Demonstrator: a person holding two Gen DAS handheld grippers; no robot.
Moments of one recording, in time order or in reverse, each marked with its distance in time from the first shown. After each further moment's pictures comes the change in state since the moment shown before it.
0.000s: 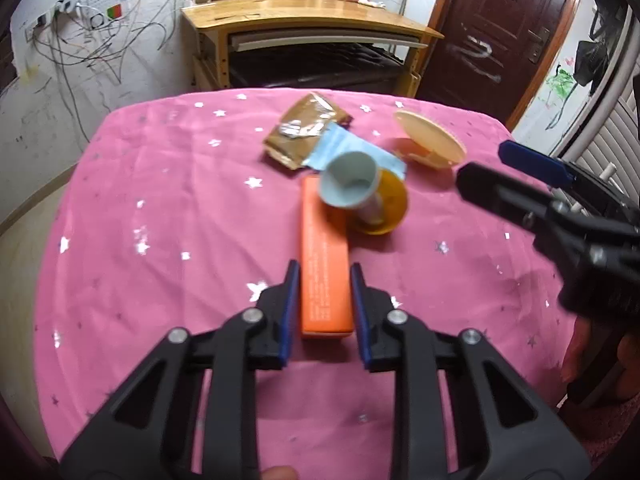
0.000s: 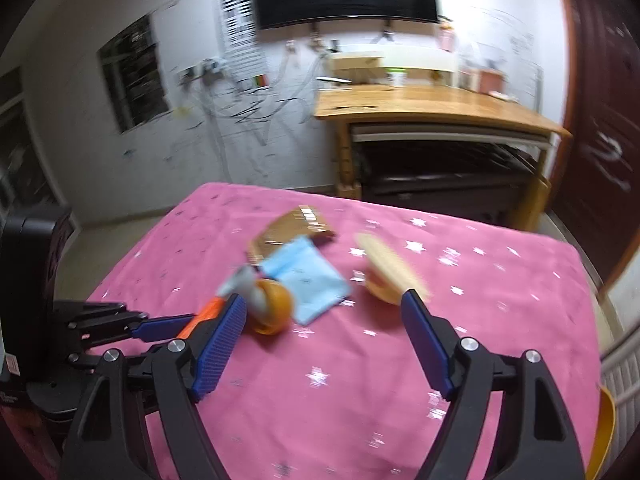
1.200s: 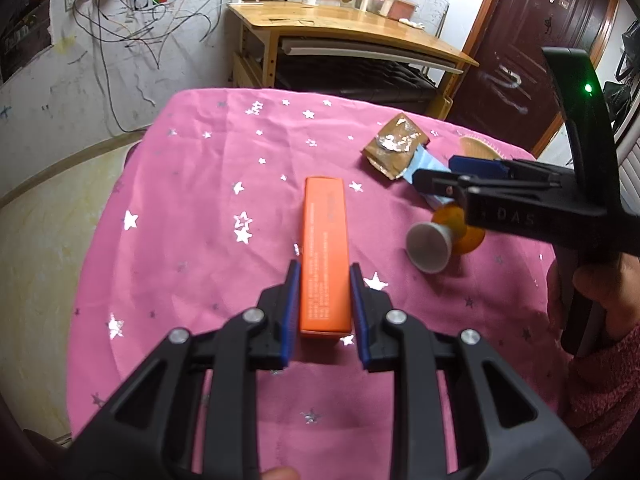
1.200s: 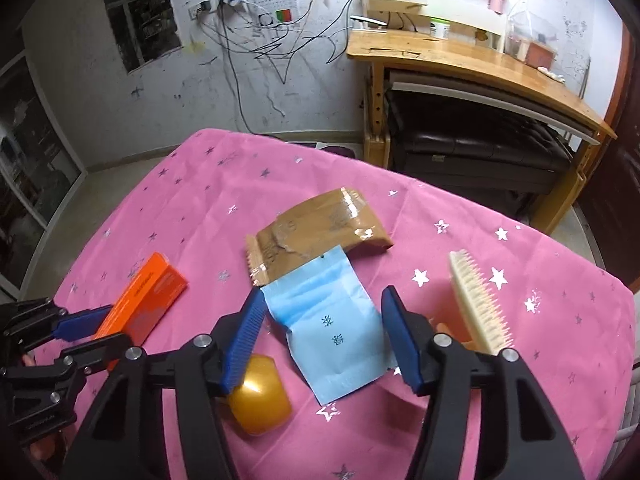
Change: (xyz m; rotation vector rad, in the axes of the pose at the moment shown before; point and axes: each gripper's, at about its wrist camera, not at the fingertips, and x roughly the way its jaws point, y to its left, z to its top) left arm -0.023 0.055 -0.013 -0.116 -0.042 0.044; right arm 0.103 0.017 0.040 -0.076 0.244 0.047
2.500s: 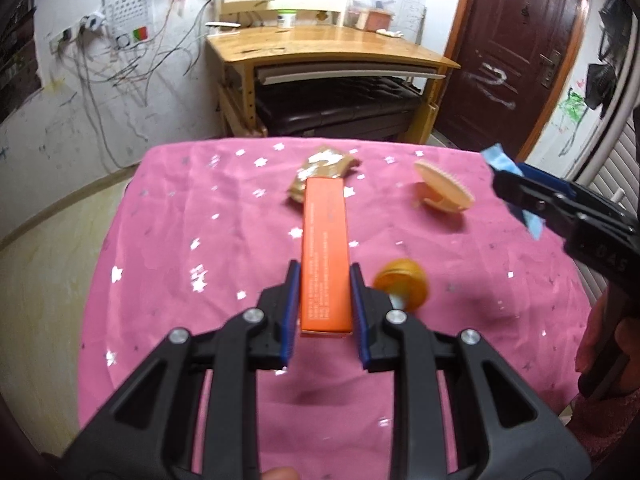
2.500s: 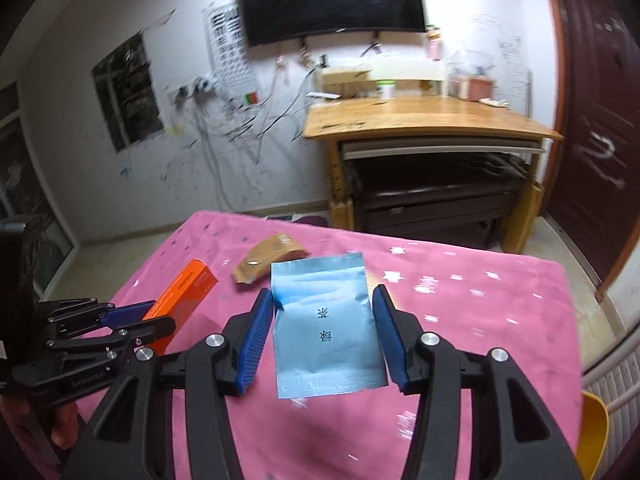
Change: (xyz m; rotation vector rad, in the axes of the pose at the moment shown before) left arm -0.017 -0.060 0.028 0.107 -0.064 0.020; right arm -0.128 -0.042 -0.054 0.152 -0.305 -0.068
